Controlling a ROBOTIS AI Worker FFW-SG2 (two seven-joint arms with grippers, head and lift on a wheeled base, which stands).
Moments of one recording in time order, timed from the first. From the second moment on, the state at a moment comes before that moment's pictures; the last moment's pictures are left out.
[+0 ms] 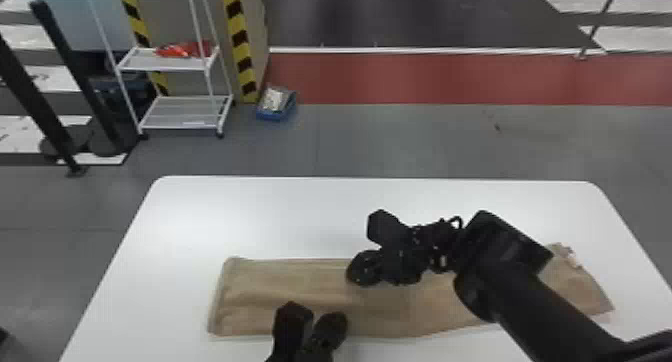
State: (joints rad) left arm 0.18 0.20 -0.48 -1.44 0.20 0.17 -0.02; right arm -0.62 0.00 0.29 -0.43 0.67 -0.24 0.89
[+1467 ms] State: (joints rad) left arm 0.20 0.26 -0.34 -1.53 0.28 0.24 -0.09; right arm -0.36 -0.05 -0.09 -0.87 0.42 -0.23 0.92
